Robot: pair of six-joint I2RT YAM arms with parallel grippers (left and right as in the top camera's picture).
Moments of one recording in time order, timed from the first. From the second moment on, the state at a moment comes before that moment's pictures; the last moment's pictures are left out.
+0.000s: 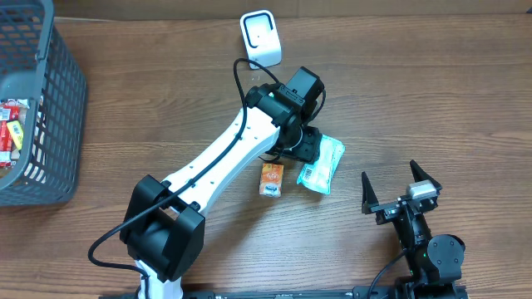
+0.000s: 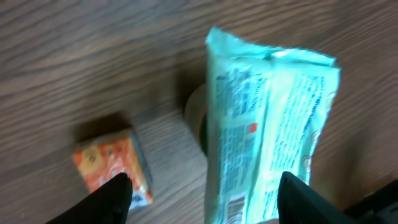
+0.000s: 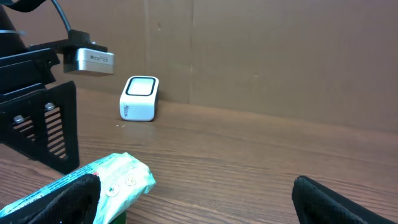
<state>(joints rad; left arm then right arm) -0.67 1.95 1.68 -1.05 0.22 -0.37 0.08 0.01 0.02 -0.02 -0.14 -0.06</state>
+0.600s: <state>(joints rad) -0.69 1.97 1.57 -0.93 0.28 -0.36 0.08 0.01 0.02 -0.02 -0.14 -0.06</state>
